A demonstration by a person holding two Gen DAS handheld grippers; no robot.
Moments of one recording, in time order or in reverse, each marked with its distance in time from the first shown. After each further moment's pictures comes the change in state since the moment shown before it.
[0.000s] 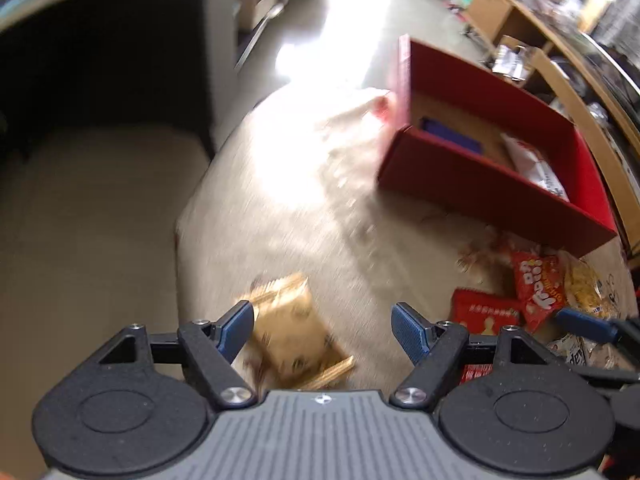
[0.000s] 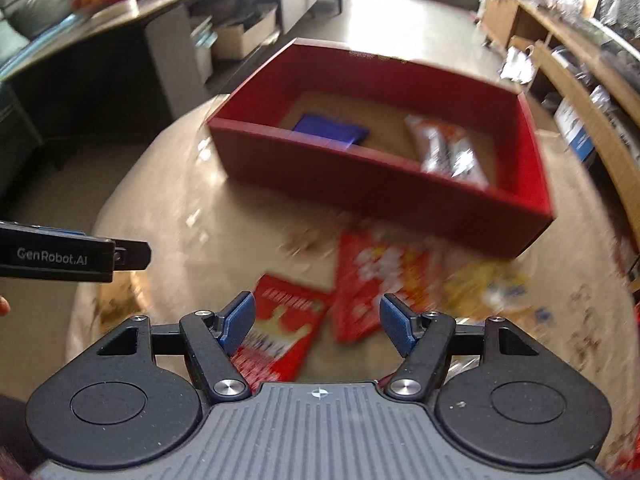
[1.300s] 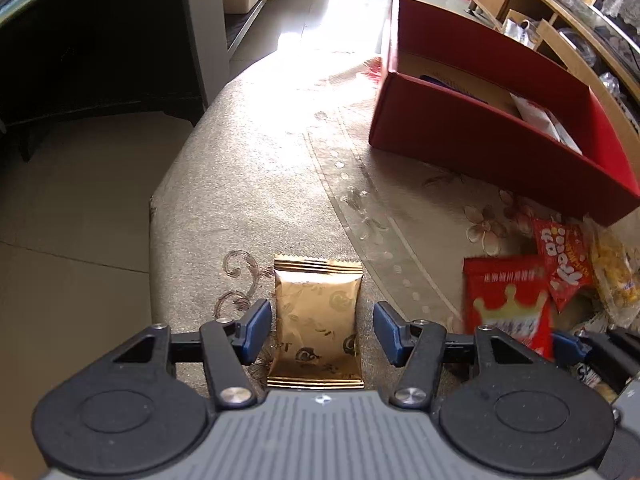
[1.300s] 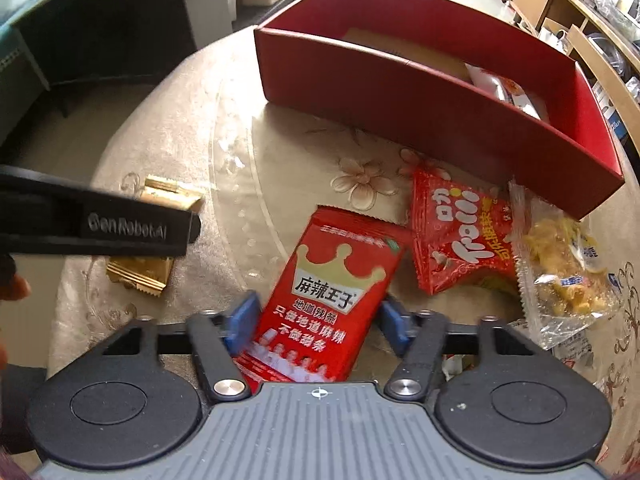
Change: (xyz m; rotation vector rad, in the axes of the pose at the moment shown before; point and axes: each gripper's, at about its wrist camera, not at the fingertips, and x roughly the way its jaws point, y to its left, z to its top) left arm 0.032 -0.030 -0.011 0.079 0.015 0.067; right arm 0.035 0.024 -0.018 -0.052 0.092 -0.005
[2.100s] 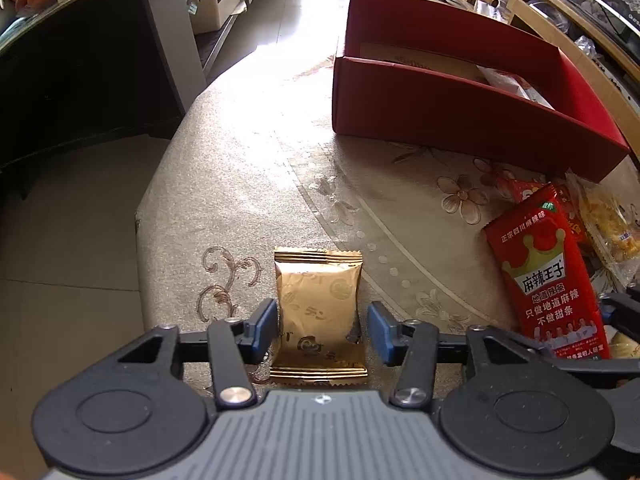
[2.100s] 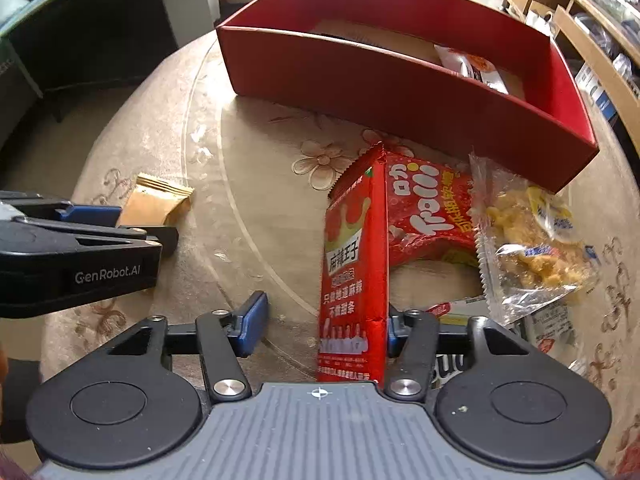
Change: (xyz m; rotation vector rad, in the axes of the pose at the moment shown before) left arm -0.002 -0.021 -0.012 0.101 -0.015 0.014; right arm -0.008 -0.022 -0.007 0.031 0.014 0.010
